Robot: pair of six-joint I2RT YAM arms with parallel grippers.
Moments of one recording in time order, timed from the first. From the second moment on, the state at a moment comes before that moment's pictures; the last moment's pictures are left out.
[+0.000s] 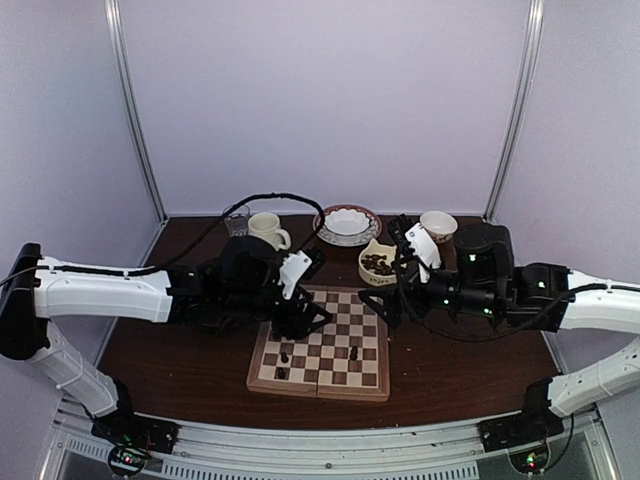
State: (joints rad) left arm -1.04 1.47 0.96 -0.06 0.06 -0.16; right arm 1.08 1.09 0.90 -0.20 0.18 0.16
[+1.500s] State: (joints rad) left arm -1.12 1.82 1.18 -0.17 0.10 -0.11; right arm 1.08 0.84 0.73 -0.18 0.27 0.50
